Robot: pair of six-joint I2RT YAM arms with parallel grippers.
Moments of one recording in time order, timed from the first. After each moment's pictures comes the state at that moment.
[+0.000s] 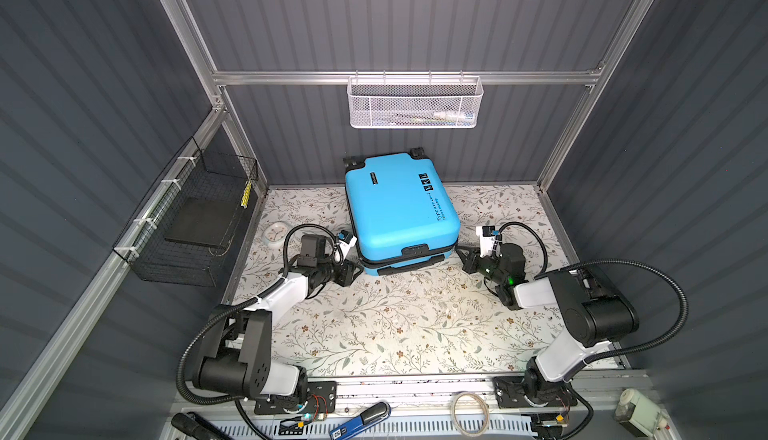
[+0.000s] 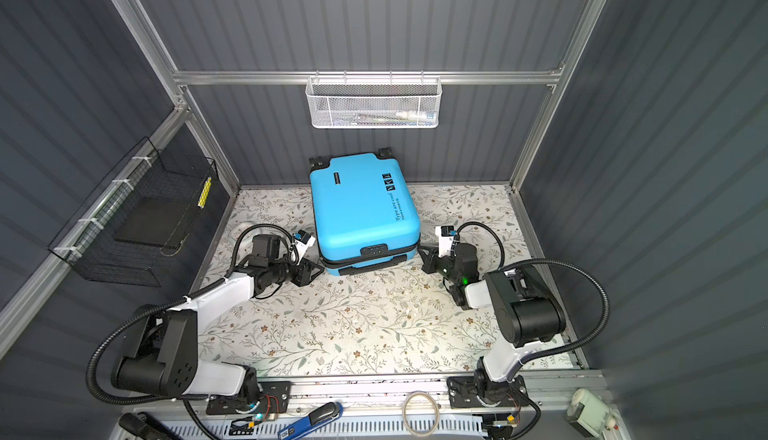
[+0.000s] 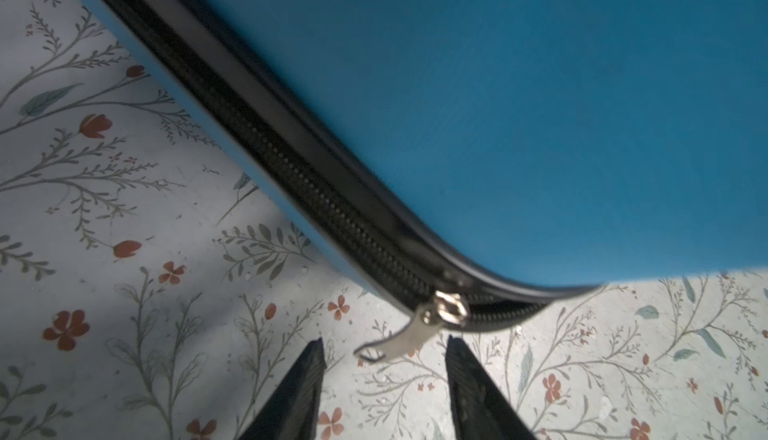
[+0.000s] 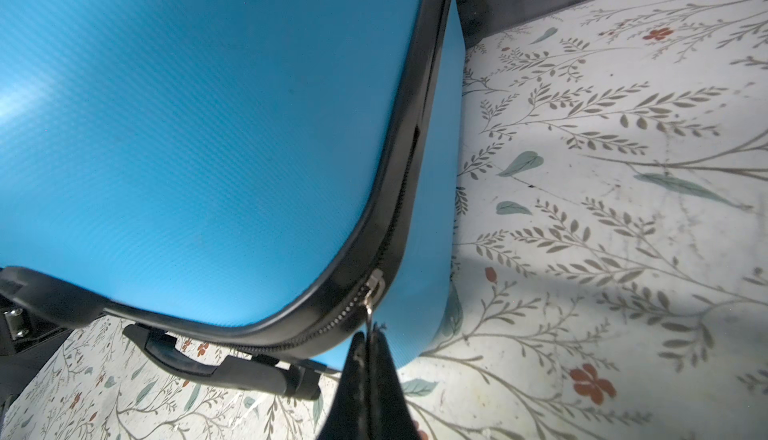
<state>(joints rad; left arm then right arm) -0.21 1.44 0.72 -0.13 0.51 0.20 0.19 1.69 0.46 0.93 -0.50 0.38</state>
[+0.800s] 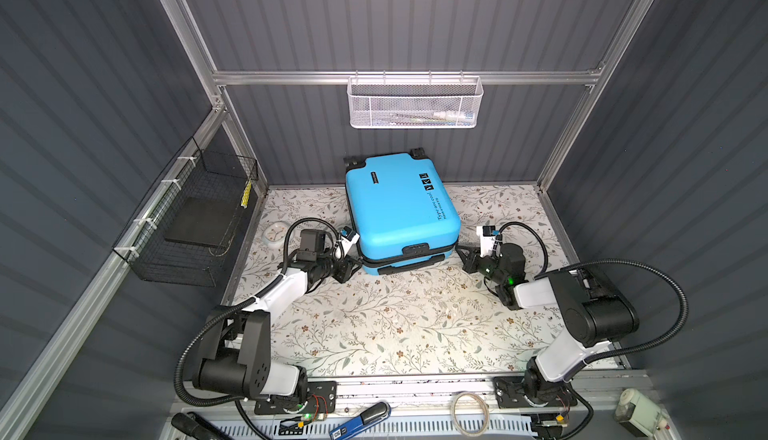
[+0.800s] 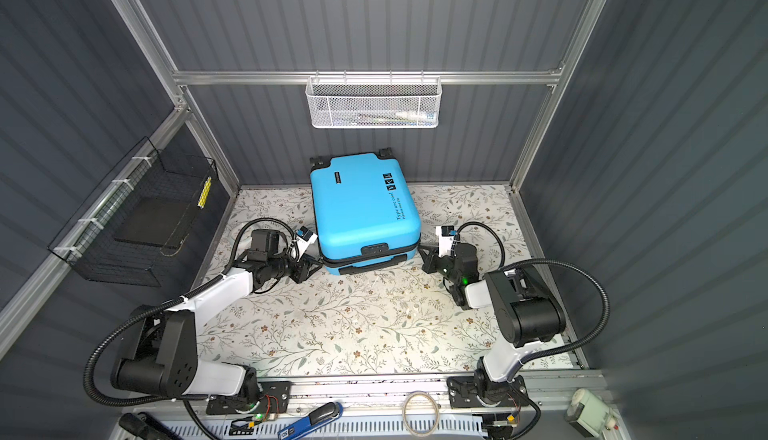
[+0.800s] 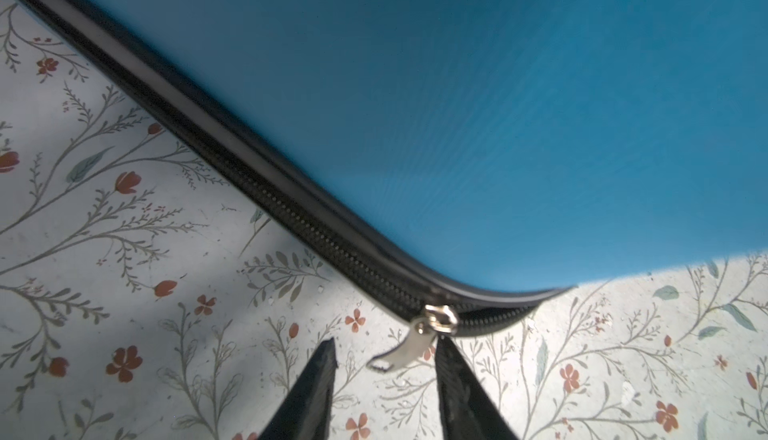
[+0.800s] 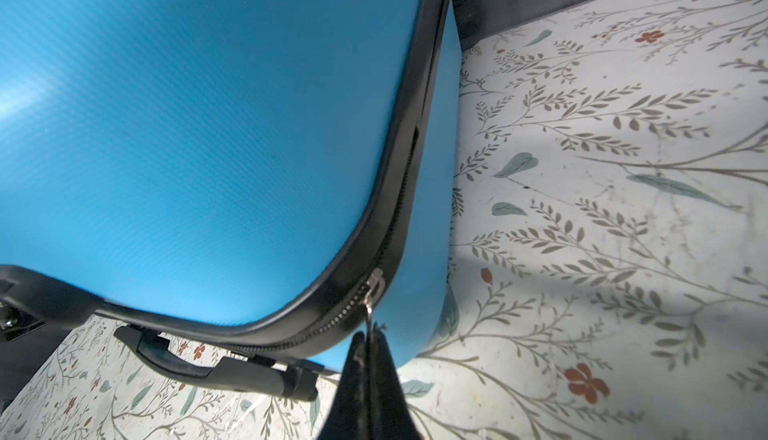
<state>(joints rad) -0.21 1.42 0.77 -0.20 0.50 0.32 0.19 1.69 0.46 0.93 -0.49 0.38</state>
